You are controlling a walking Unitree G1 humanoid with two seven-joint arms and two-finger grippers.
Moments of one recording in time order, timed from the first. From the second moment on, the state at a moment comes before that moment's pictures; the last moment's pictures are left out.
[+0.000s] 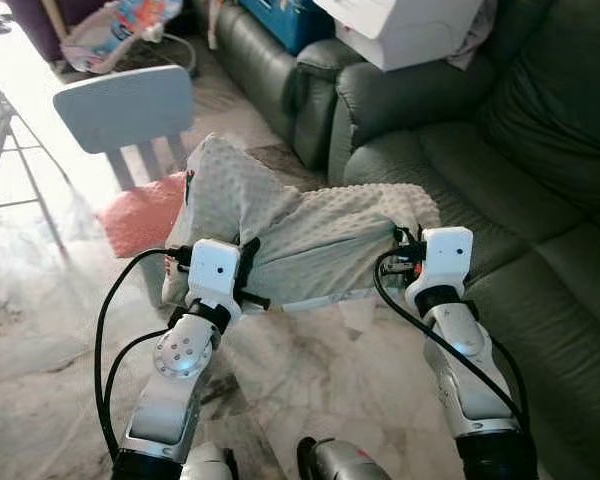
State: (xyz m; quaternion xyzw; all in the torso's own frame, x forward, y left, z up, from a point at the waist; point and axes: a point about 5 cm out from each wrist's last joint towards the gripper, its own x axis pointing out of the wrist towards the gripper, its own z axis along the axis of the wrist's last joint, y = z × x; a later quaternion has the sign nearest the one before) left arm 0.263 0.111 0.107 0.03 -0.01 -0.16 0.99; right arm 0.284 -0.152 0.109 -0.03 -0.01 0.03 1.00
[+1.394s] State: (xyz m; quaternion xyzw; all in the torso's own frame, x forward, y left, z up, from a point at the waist) left arm 0.262 0.102 0.107 0.01 0.00 -0.18 0.98; right arm 0.285 -0.158 0.109 -0.03 -0.01 0.02 1.00
